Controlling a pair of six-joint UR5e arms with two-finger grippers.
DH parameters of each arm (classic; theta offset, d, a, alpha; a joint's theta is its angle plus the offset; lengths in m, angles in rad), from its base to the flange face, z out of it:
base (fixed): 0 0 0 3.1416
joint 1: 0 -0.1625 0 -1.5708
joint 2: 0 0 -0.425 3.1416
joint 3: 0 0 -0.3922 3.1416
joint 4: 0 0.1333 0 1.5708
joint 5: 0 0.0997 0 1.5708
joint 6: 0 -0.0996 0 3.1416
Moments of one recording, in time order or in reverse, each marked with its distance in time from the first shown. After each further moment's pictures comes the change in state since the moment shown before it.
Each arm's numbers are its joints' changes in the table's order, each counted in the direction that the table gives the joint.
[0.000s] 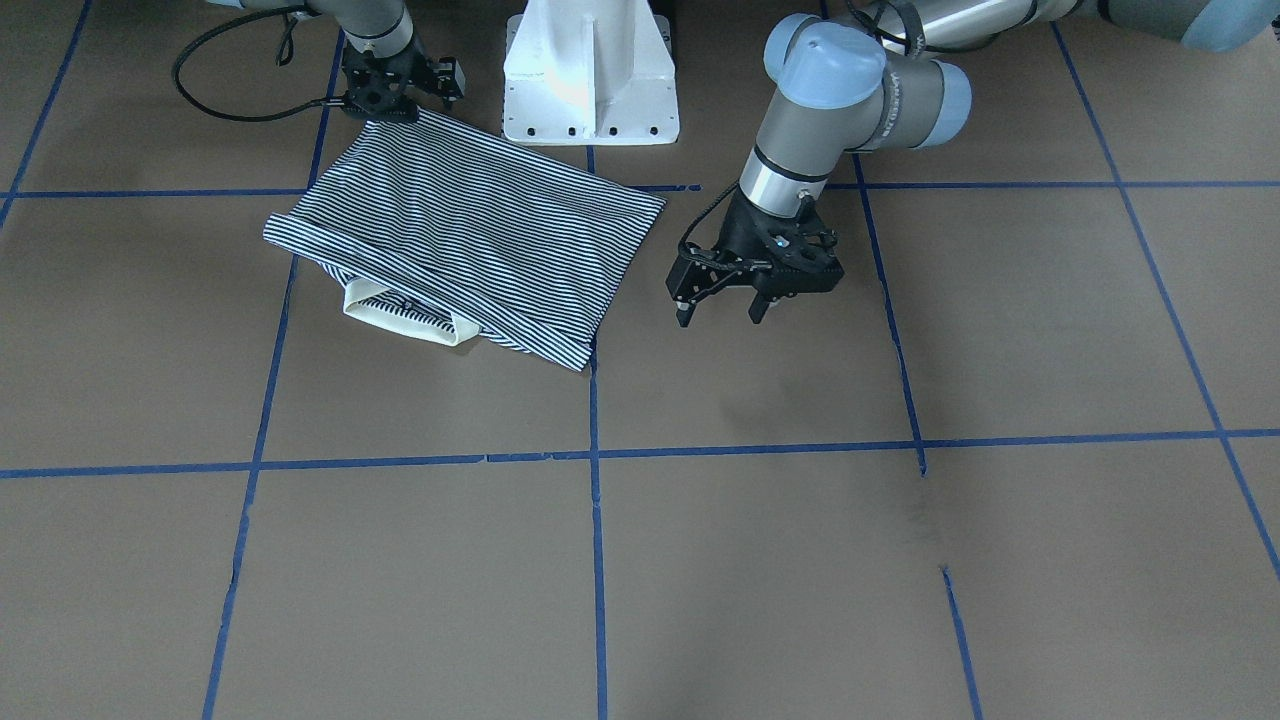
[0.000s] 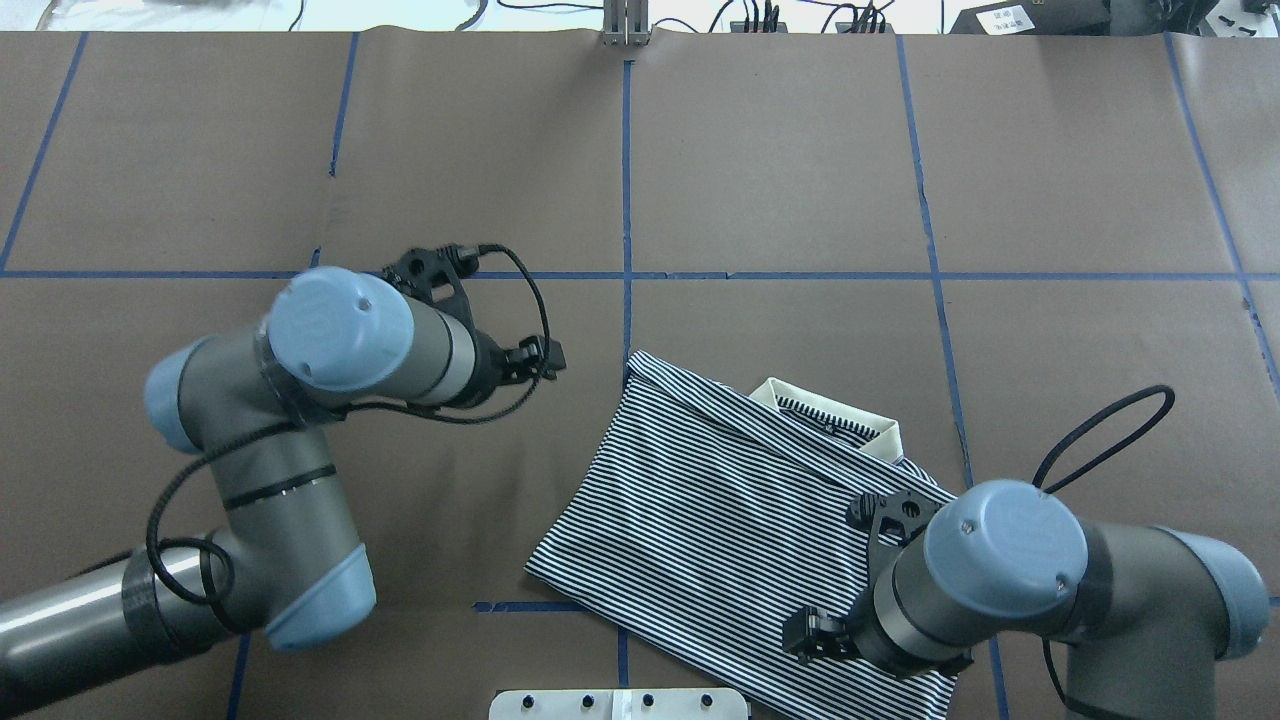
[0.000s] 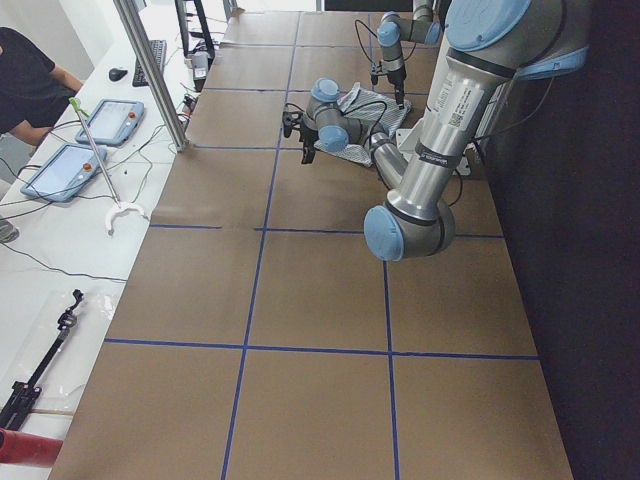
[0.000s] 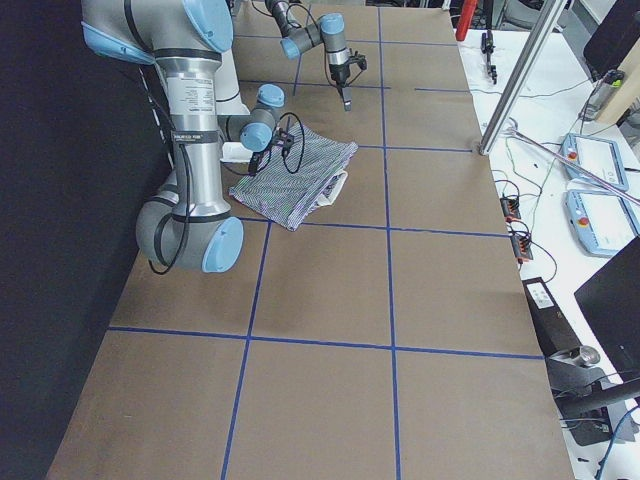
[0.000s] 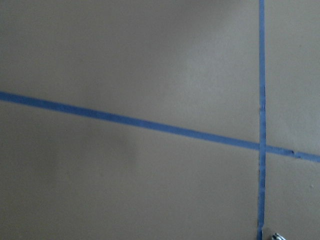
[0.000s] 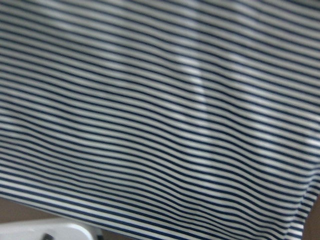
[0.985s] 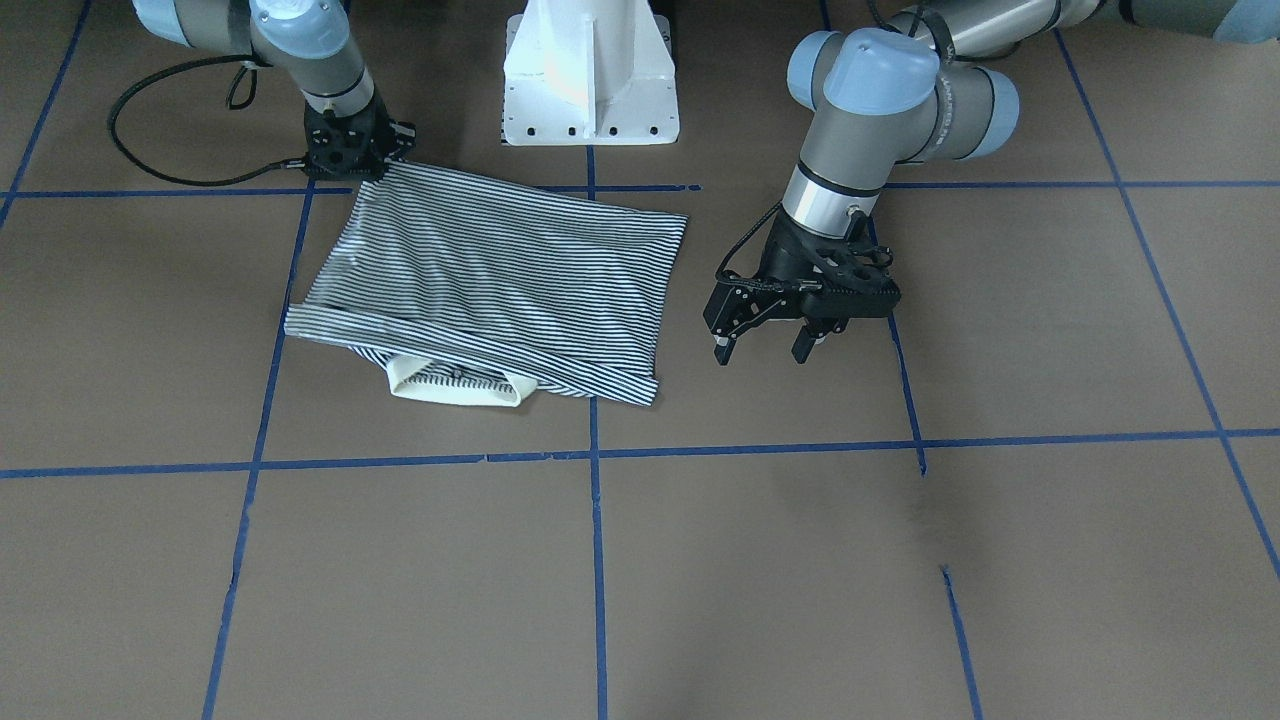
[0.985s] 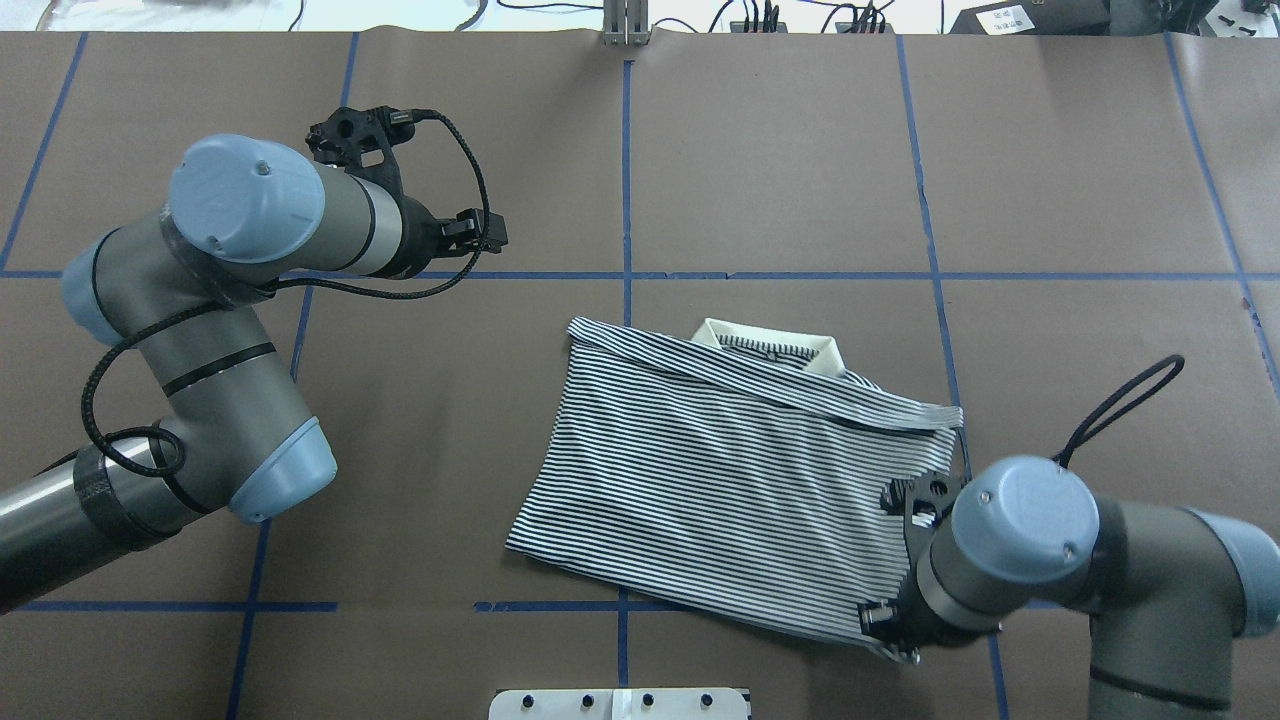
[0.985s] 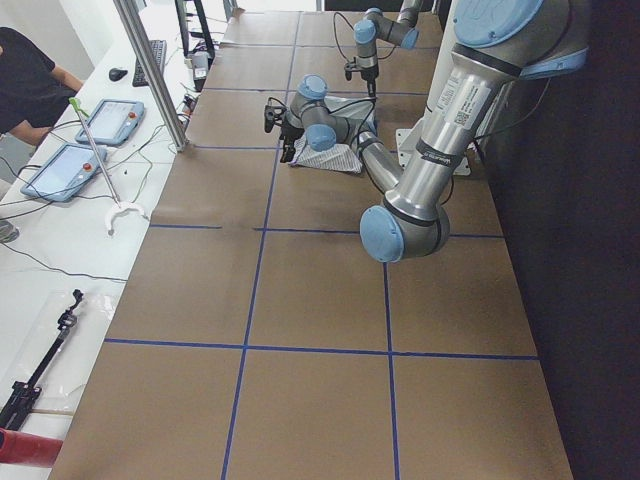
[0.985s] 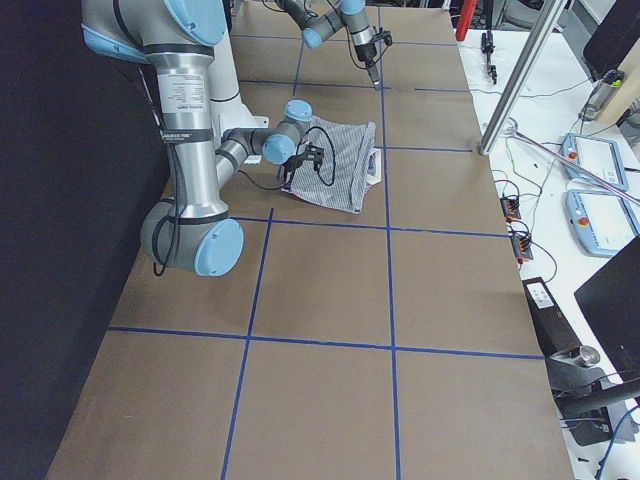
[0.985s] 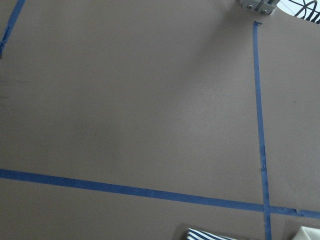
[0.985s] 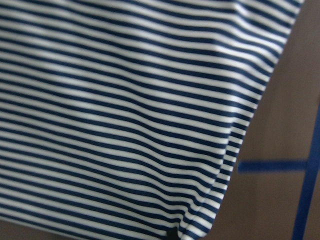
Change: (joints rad) left arm 0.208 -0.006 -0.032 -0.072 0.029 -0.241; right arm 0.031 -0.106 0.043 -0.010 0.009 0.176
